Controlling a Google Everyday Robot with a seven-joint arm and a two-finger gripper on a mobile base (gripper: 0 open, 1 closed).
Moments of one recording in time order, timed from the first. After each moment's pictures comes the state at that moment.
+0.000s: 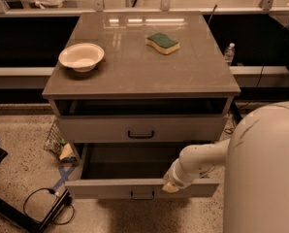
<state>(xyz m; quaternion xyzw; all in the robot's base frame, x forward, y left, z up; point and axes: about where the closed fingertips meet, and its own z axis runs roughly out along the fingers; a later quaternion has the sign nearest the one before) 0.496 -0.106 0.430 -0.57 0.81 0.08 0.15</state>
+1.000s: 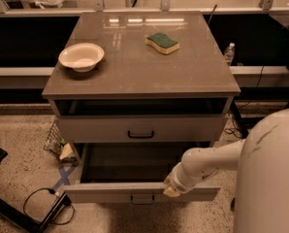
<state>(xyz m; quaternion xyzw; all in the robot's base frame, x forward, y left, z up) 0.475 -0.106 0.431 -0.57 0.81 0.10 0.13</state>
